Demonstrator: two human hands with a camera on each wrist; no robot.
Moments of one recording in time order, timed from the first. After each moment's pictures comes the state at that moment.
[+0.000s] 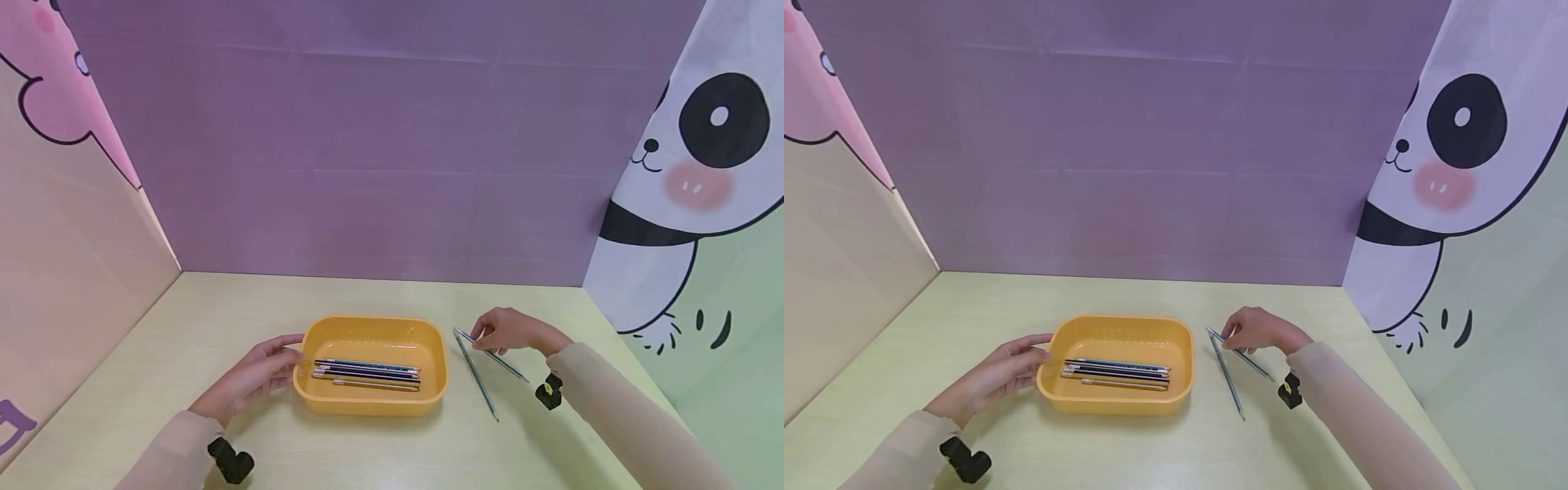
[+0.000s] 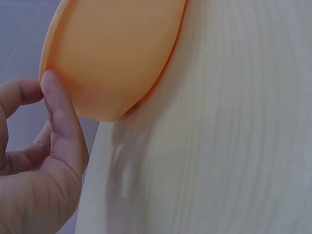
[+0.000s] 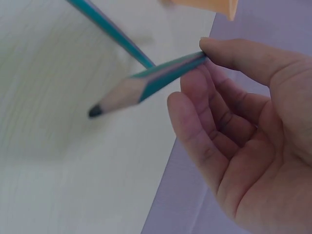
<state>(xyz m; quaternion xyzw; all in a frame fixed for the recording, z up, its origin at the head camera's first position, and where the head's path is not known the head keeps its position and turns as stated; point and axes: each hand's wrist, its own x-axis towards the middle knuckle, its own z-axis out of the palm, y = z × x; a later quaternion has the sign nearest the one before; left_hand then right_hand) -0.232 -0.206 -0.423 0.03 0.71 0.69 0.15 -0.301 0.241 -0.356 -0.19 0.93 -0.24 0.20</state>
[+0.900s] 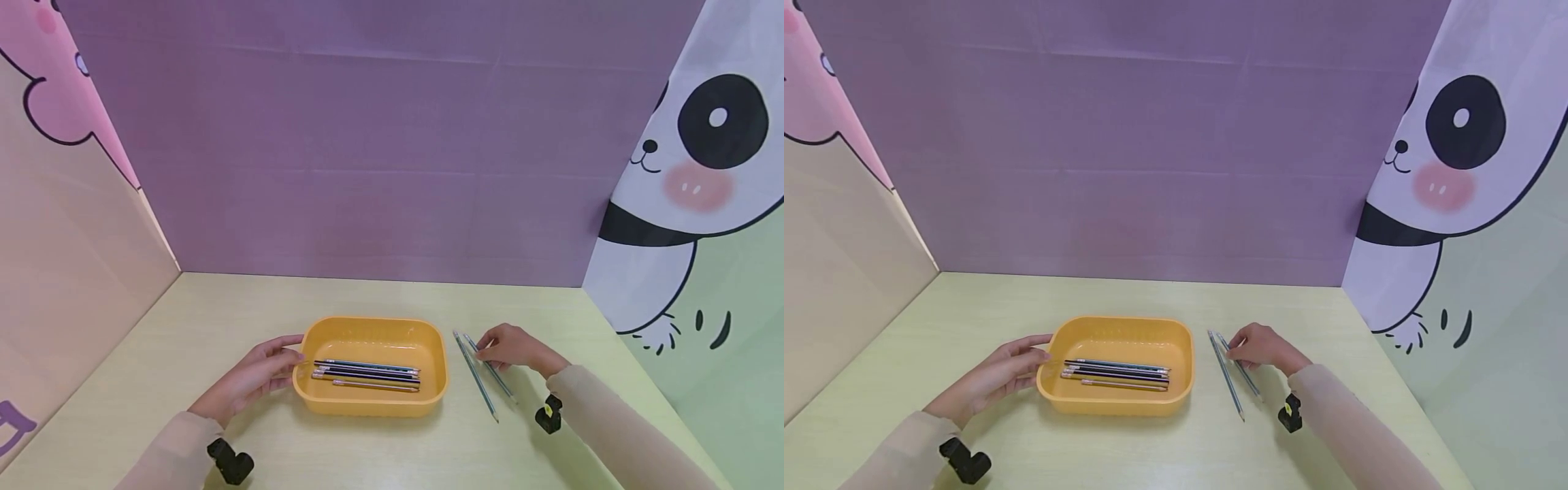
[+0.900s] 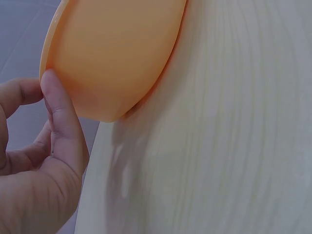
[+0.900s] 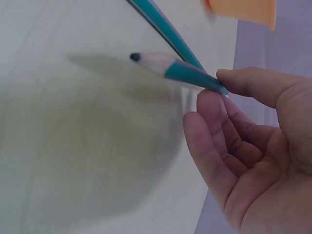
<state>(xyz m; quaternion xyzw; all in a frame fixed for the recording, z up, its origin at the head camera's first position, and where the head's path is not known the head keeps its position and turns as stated) -0.233 -0.206 -0.422 0.03 0.71 0.69 0.16 -0.292 0.252 -0.397 -0.09 0.93 -0.31 0.17</state>
